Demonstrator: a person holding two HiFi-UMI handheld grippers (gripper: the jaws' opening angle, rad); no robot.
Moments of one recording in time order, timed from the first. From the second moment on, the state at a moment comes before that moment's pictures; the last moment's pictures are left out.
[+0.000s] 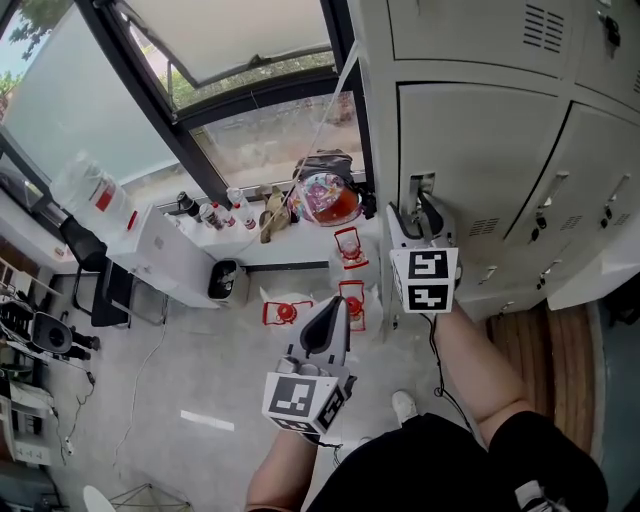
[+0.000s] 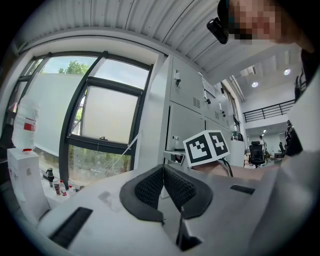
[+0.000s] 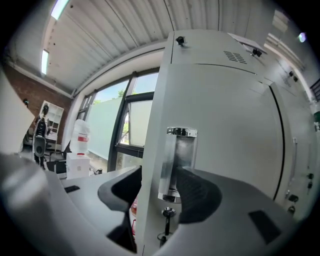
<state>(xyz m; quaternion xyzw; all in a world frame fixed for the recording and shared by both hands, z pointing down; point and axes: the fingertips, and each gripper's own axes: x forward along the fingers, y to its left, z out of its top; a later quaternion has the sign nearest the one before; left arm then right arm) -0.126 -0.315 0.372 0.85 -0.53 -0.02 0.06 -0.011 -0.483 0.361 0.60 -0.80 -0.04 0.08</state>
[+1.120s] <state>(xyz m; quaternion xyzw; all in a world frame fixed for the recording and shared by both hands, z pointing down) -0.148 -0.290 0.367 0.85 -0.53 -0.02 0.06 -0.002 -0.471 0.362 0.65 -0.76 0.00 0.07</state>
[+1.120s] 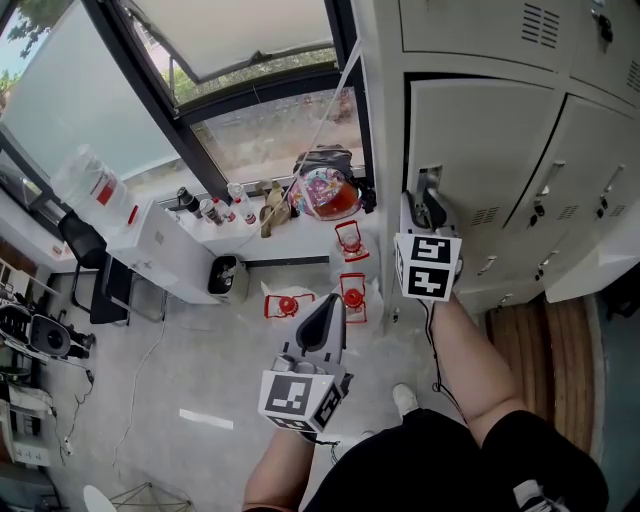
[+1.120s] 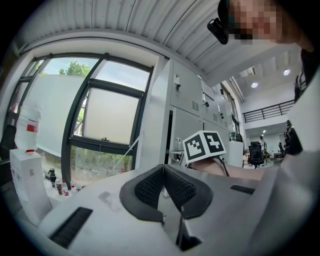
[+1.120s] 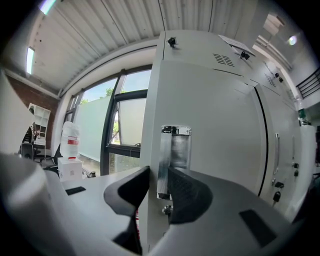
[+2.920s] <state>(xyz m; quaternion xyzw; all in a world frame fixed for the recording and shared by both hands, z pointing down) -0.044 -0.177 0.375 0.93 -0.37 -0.01 0.06 0.135 -0.280 0.359 0.67 -0.74 -0.03 0.07</state>
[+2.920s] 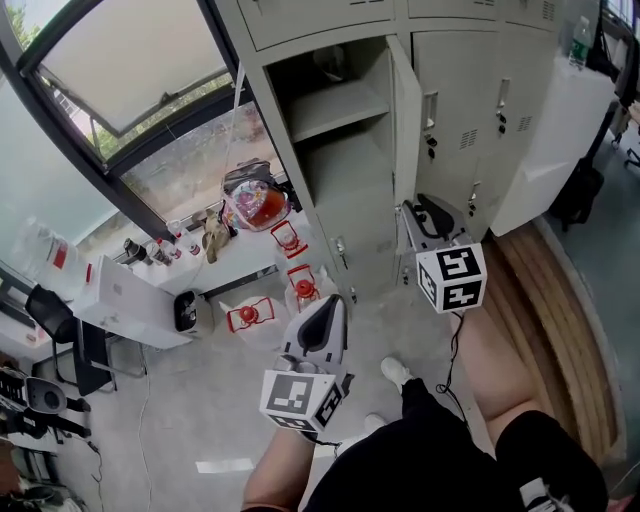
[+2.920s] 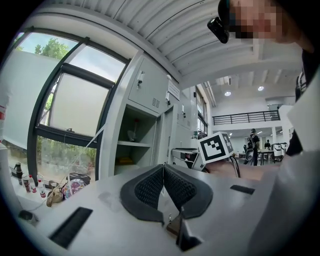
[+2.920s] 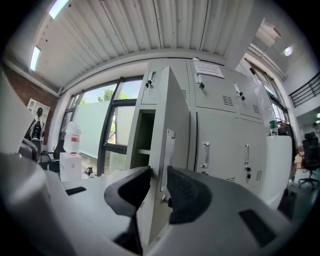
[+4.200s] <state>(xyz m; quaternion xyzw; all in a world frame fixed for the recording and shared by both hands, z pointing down) 0.026 -0.168 0.371 0.94 -0.33 0.00 0.06 0.279 -0.251 0.358 0.76 -0.65 0.02 0.05</state>
